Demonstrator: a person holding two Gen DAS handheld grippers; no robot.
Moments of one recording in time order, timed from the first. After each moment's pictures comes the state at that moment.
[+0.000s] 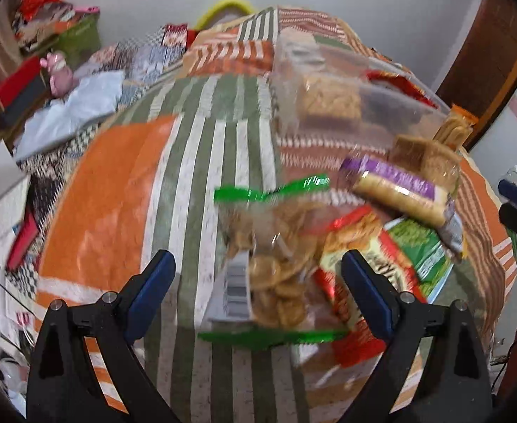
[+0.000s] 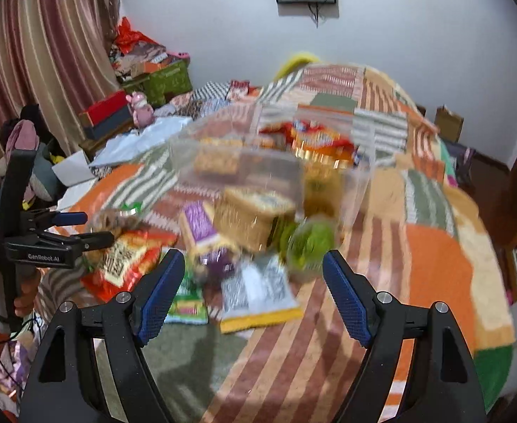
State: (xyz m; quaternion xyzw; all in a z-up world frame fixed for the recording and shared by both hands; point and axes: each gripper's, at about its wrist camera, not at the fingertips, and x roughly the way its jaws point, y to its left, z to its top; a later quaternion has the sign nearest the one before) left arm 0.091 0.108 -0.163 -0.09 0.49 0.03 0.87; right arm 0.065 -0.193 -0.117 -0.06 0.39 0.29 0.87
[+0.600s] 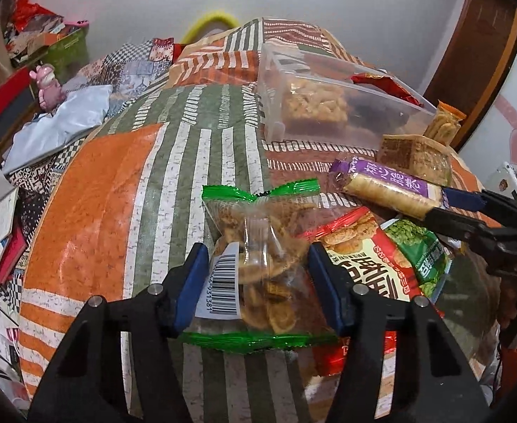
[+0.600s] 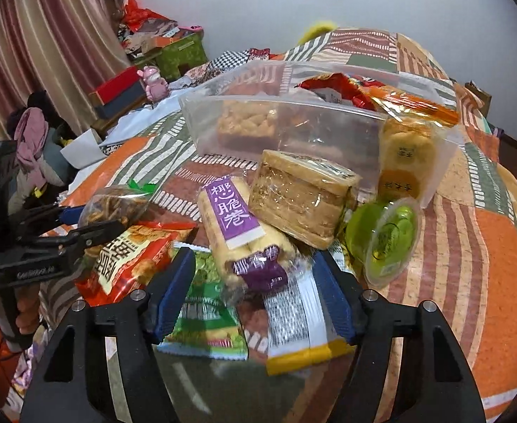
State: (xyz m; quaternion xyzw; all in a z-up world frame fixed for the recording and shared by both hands) left arm 0.090 0.106 -0.168 -0.08 0.45 0.00 0.89; right arm 0.083 -0.148 -0.158 -0.06 0.44 0.32 0.84
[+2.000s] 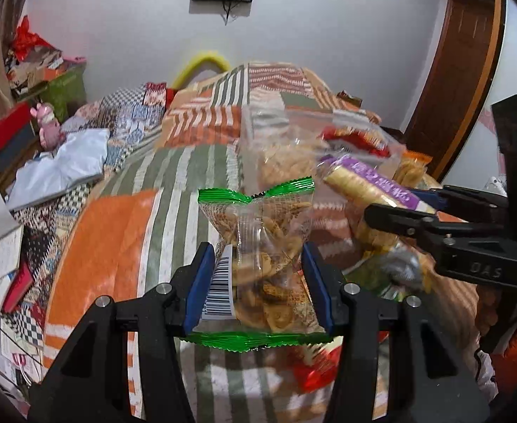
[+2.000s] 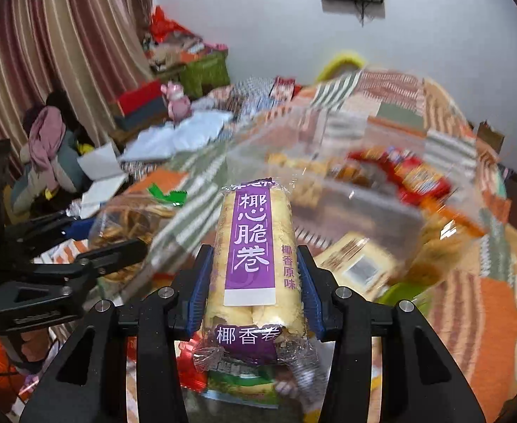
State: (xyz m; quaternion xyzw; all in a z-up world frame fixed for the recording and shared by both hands) left arm 0.085 0.092 -0.110 -0.07 0.38 -0.01 0.92; right arm 0.086 -0.115 -0.104 -0.08 0.38 0.36 0.85
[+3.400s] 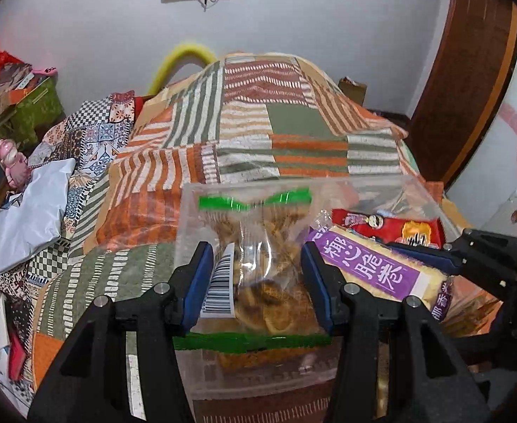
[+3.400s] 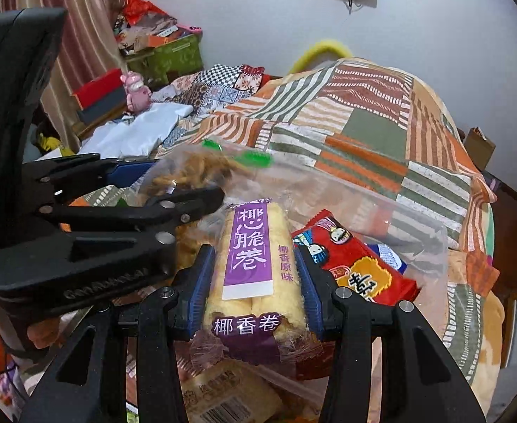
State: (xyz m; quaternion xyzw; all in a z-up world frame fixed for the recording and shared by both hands) left arm 0.302 0.059 -0.115 -0.03 0.42 -0.02 0.91; right arm 0.206 -0.105 -0.115 -0.13 0.42 0.32 0.84
